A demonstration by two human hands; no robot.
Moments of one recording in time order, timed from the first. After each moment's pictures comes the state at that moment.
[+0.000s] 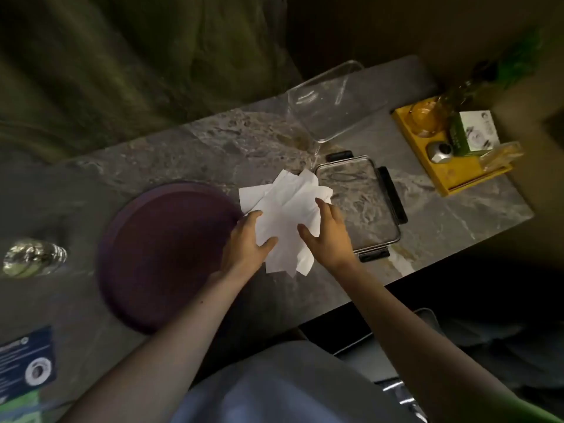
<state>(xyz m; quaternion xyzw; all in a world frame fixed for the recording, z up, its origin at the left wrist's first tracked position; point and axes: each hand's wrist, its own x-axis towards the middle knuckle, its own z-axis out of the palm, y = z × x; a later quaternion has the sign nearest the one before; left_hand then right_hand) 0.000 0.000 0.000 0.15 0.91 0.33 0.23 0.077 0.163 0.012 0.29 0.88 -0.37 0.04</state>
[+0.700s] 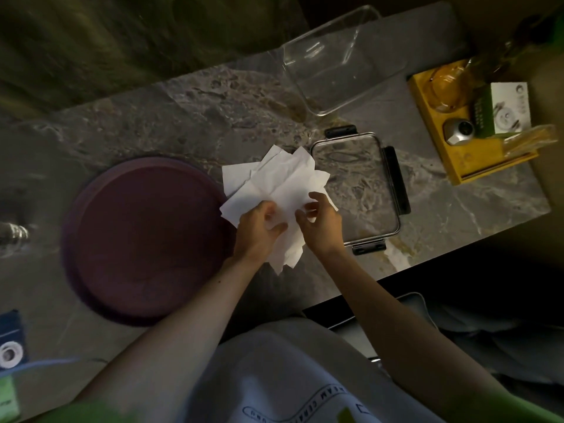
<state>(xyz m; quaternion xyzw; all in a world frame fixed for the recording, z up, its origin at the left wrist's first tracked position) 0.003 0.061 -0.046 0.09 0.87 0.39 0.28 0.061 0.186 -0.037 0.39 0.79 -0.47 0.04</state>
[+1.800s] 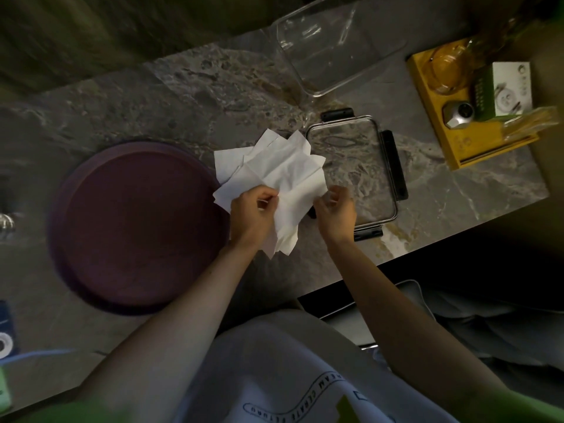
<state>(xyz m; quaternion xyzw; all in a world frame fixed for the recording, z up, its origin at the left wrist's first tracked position) 0.004 0.065 -0.047 0.09 0.87 0.44 0.19 0.079 0.203 -0.054 0.50 0.72 -0.48 -0.03</state>
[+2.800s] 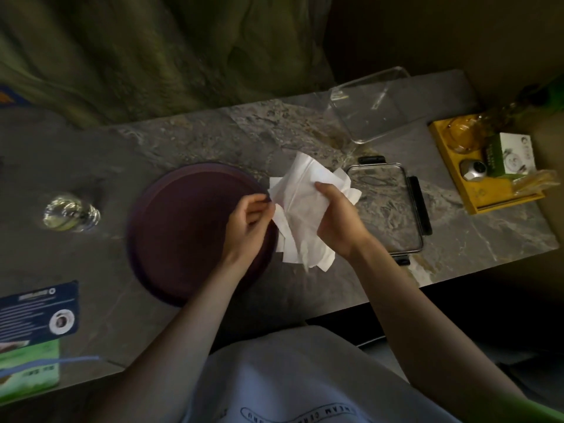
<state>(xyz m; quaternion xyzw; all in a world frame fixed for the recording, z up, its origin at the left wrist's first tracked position) -0.005 -0.043 0.032 -0.03 0.74 0.64 0.19 0.029 0.127 0.063 0.34 0.40 -0.85 0.10</state>
